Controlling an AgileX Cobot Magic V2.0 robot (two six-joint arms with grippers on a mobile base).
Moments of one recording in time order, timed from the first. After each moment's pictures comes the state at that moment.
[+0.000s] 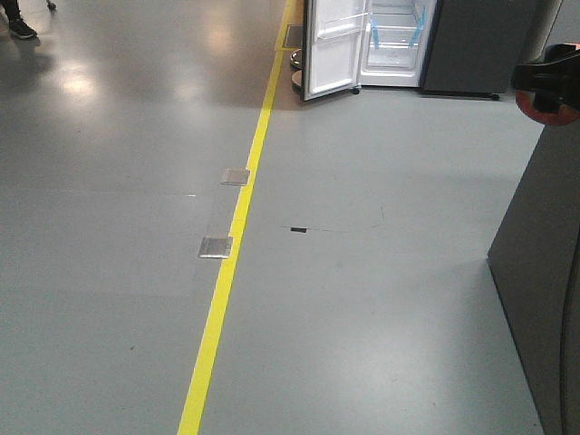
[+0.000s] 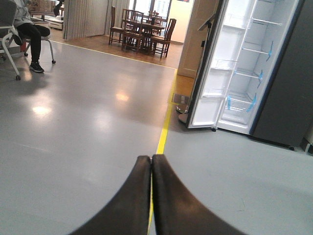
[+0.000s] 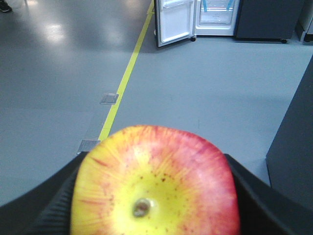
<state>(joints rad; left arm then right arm) 0.08 -0.01 0.02 -0.13 0.12 -0.14 0.00 1.29 -1.22 0.08 0.44 -0.01</state>
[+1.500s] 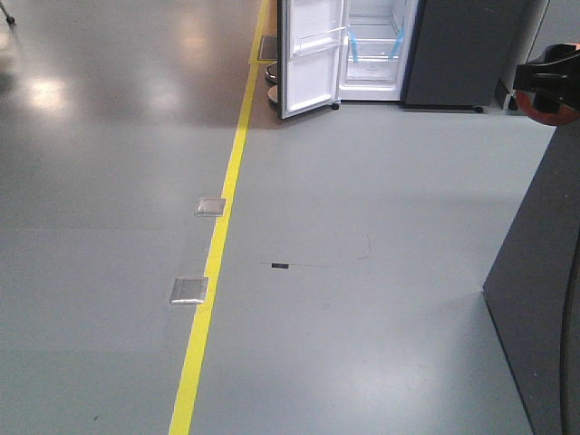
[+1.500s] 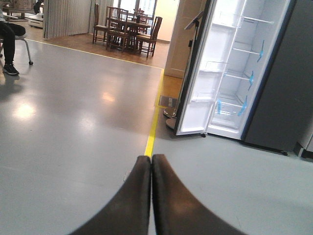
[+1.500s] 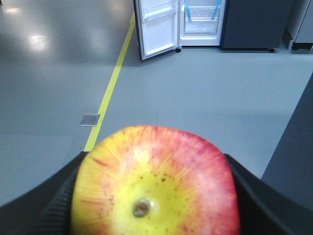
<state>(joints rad) 0.08 -0.01 0.02 -0.13 0.12 -0.14 0.00 1.29 -1.22 0.08 0.44 -0.01</state>
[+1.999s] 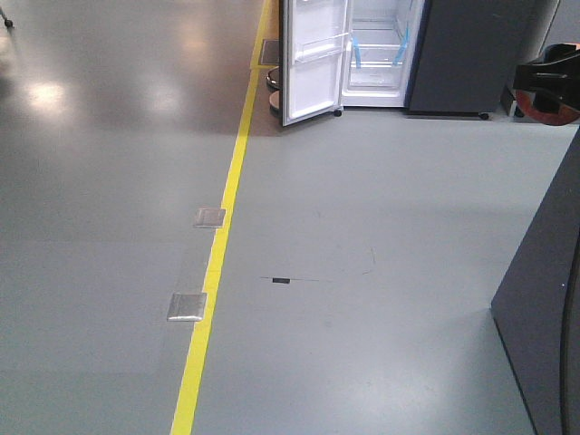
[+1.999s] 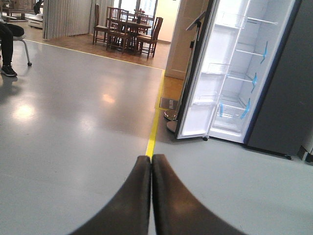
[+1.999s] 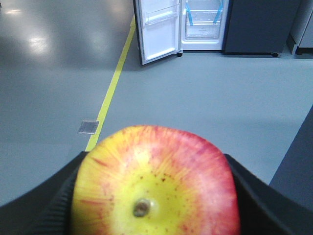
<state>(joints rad) 0.08 -0.01 0.02 -0.13 0.12 -0.14 0.00 1.29 -1.22 0.08 0.44 -0.01</state>
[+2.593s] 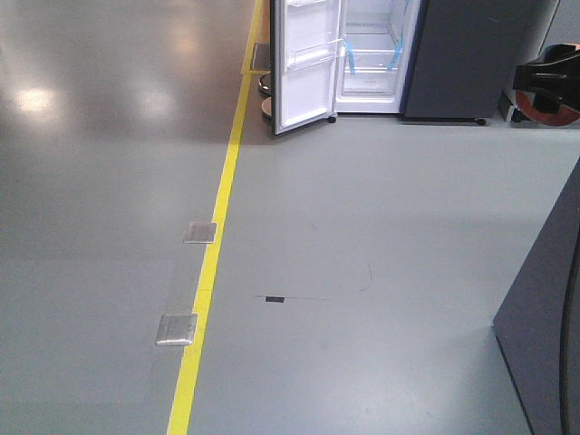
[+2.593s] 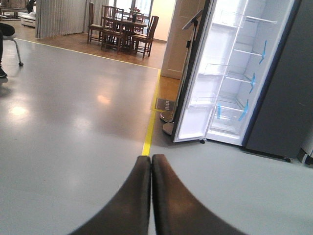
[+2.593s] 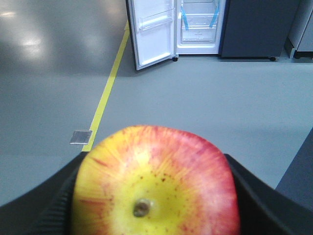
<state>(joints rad) 0.08 -0.01 0.02 -0.13 0.12 -0.14 0.00 1.29 -1.22 0.08 0.44 -0.01</state>
